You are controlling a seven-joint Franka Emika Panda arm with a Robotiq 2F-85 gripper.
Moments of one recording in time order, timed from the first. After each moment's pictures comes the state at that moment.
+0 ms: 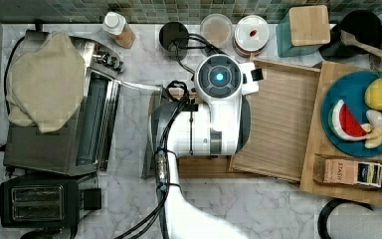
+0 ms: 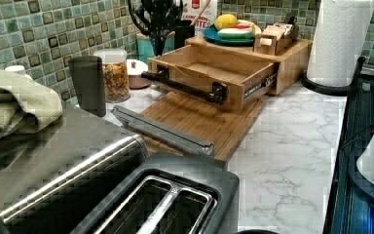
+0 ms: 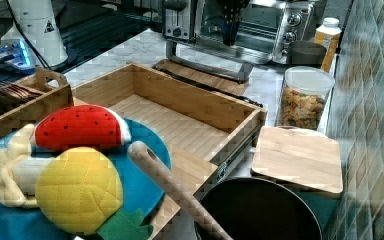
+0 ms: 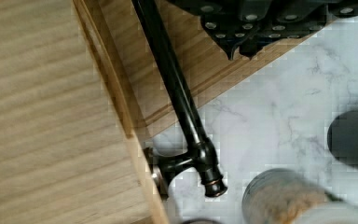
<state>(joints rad) -0.03 0.18 0.01 -1.99 -0.05 0.68 -0.21</state>
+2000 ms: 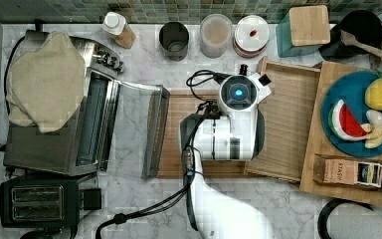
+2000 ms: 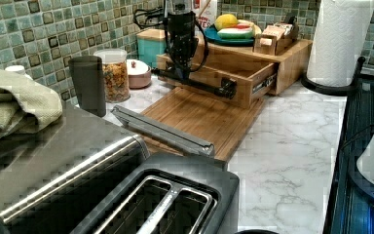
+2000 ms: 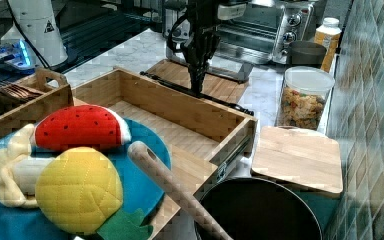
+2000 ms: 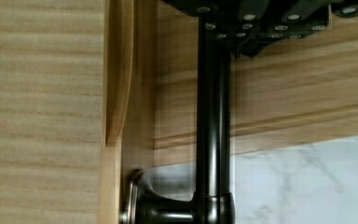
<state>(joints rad) -0.12 0.27 0.00 -2.11 -0.14 0.80 -0.64</state>
